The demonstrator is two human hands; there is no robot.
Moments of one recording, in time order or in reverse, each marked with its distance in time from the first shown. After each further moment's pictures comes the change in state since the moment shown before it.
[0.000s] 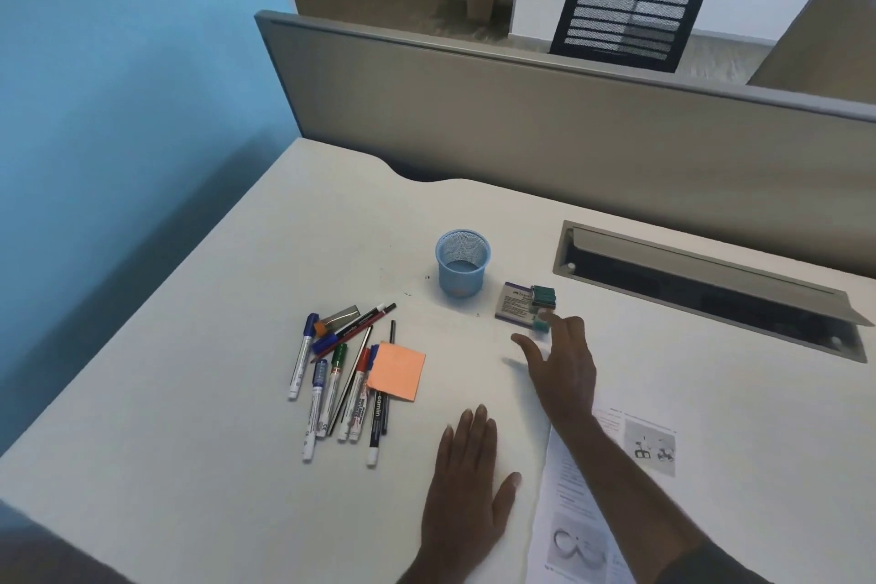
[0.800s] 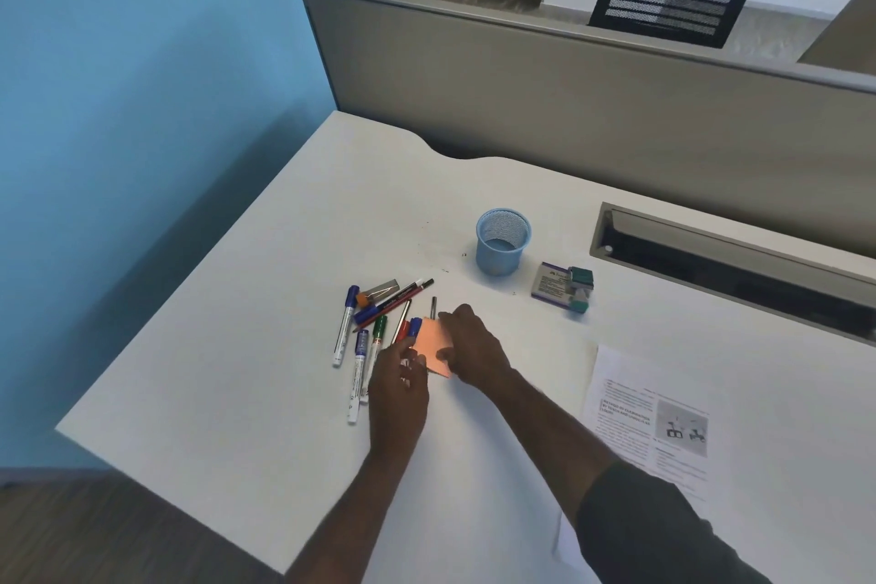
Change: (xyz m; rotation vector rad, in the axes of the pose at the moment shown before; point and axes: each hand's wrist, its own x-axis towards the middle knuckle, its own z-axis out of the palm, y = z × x) left_hand 0.036 -0.097 -0.107 -0.625 0.428 -0.571; right_hand -0.026 -0.137 0.068 -0.061 -0.859 -0.169
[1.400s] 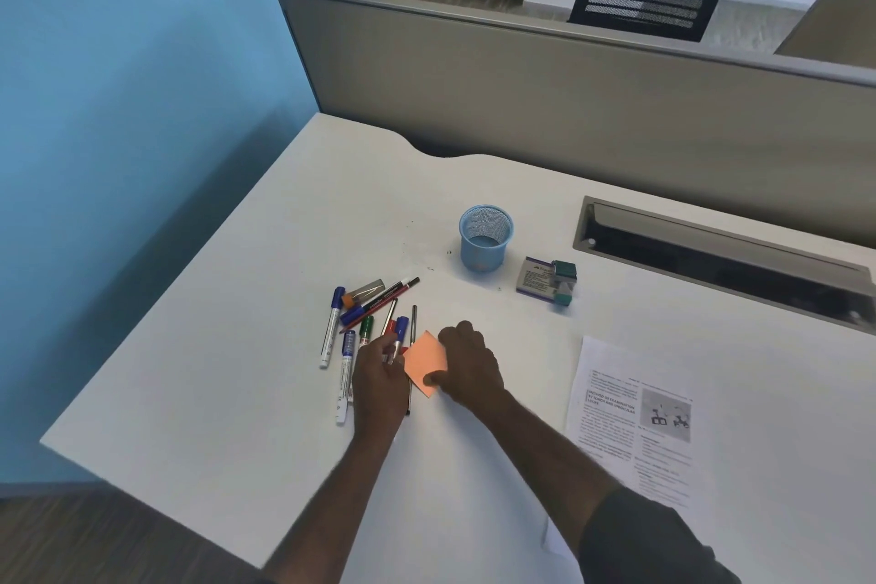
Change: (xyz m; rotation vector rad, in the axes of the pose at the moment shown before) left_hand 0.015 -0.003 0.002 0.048 -0.092 -0.142; right_hand -0.031 0.002 0.011 -0.026 0.033 0.122
